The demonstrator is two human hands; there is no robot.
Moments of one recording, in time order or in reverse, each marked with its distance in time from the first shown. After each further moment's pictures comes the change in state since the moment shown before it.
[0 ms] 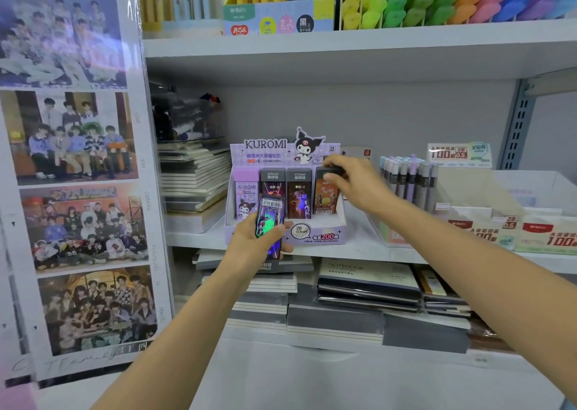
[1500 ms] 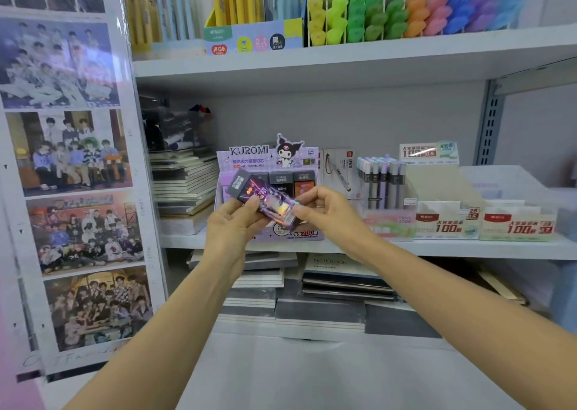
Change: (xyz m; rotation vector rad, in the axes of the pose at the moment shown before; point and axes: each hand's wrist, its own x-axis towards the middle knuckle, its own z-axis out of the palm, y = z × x) left_hand -0.014 0.032 0.014 -0.442 0.110 0.091; right_hand -0.075 -0.039 0.007 0.903 -0.075 0.235
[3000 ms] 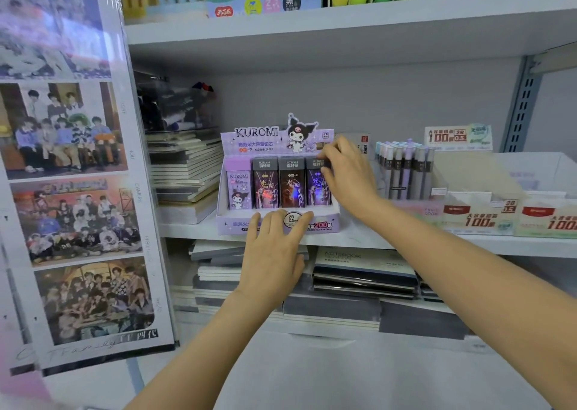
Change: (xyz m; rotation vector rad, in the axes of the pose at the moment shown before) left_hand -0.008 -0.066 -0.003 1.766 -0.197 0.598; right_hand 0.073 0.021 -0.020 -1.124 0.299 -0.314
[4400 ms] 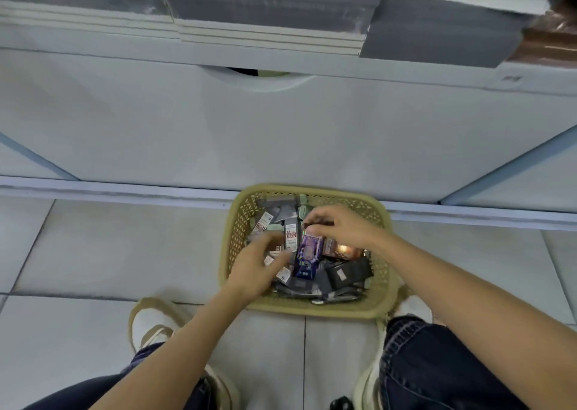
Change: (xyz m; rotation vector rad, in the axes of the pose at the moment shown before) left_hand -0.326 0.124 0.231 -1.071 -0.891 -0.634; right_hand -0.469 0.097 0.151 0.718 -1.250 0.654
